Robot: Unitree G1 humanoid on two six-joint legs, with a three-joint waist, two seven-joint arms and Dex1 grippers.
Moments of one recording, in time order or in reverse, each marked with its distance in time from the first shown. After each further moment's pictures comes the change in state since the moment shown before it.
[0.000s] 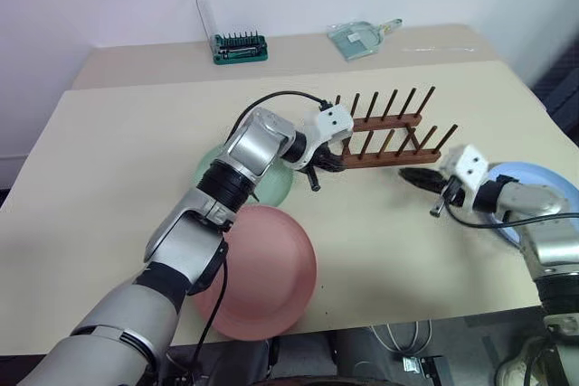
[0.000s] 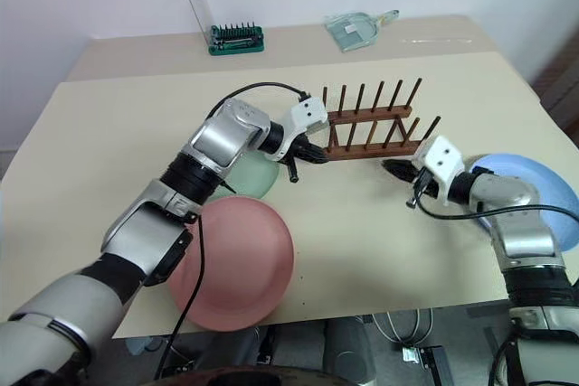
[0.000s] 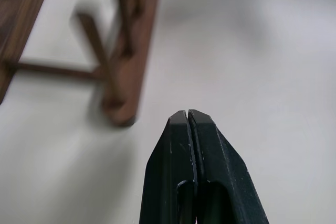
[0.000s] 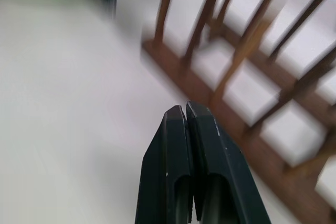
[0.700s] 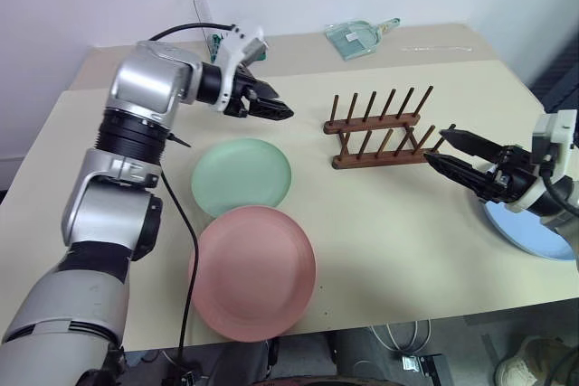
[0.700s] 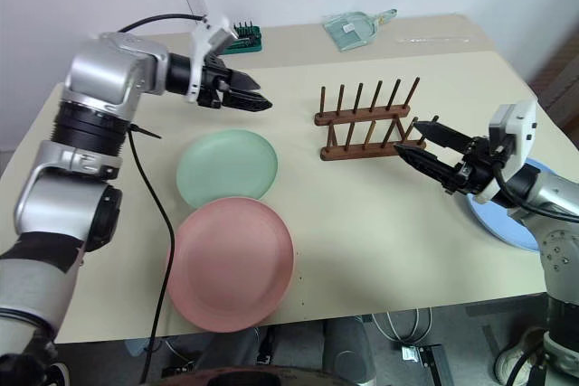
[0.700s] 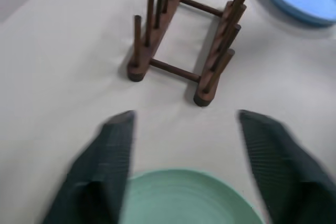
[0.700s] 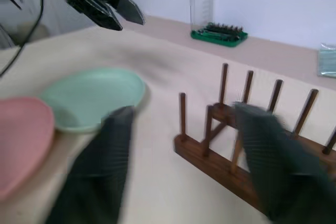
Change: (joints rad) left arm -0.129 0.382 0.202 0.054 -0.169 0.136 -0.114; right arm 0.156 -0.007 -0.338 -0.379 0.436 0.423 -0.049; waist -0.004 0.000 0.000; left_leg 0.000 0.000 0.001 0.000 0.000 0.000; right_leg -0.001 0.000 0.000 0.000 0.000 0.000
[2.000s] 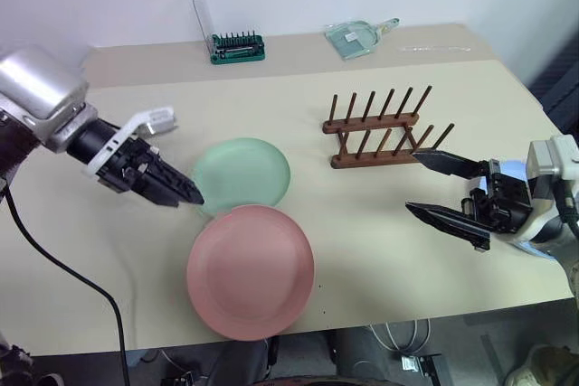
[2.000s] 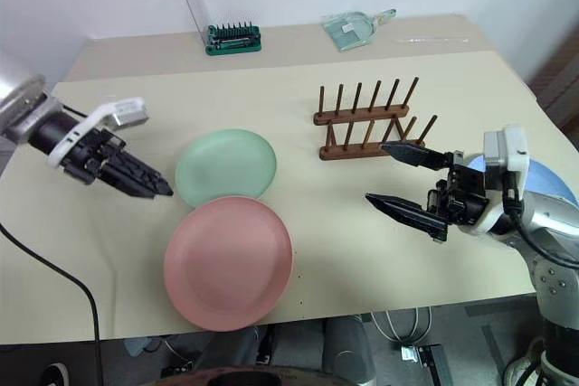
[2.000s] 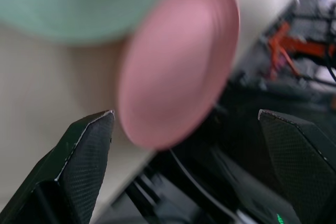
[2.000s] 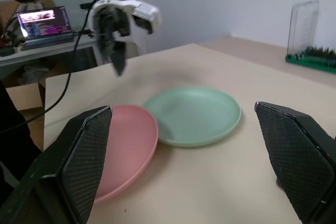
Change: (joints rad) left arm -0.204 0.696 -1.004 -0.329 -0.697 0.738 -0.302; right arm 0.129 0.038 0.036 -0.119 0.123 -0.049 0.182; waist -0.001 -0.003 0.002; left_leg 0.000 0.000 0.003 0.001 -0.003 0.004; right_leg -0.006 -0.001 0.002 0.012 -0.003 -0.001
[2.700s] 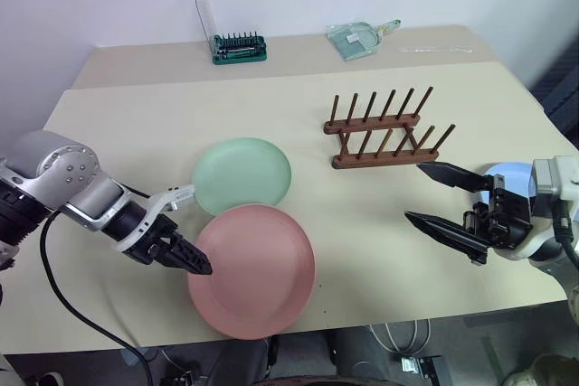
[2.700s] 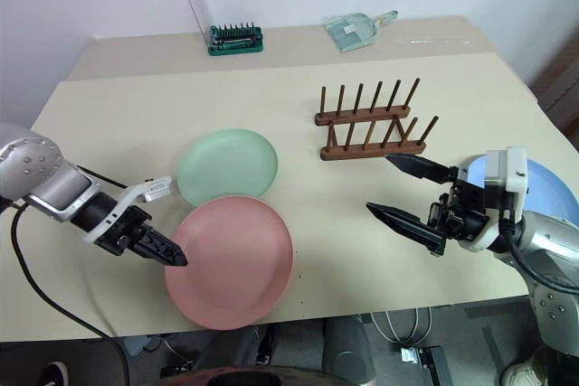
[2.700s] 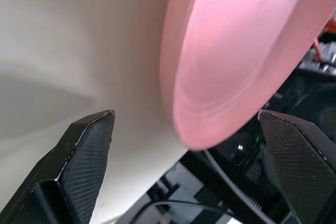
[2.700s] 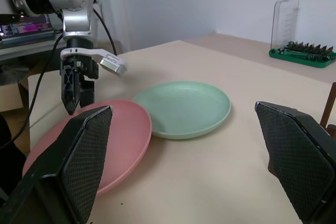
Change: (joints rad) left arm 0.583 -0.015 0.528 -0.140 -0.601 0.000 1.000; right arm 0.085 0.027 -0.025 -0.062 -0.022 -0.054 -0.053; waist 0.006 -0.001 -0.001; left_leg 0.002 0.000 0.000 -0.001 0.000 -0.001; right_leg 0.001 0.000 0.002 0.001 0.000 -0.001
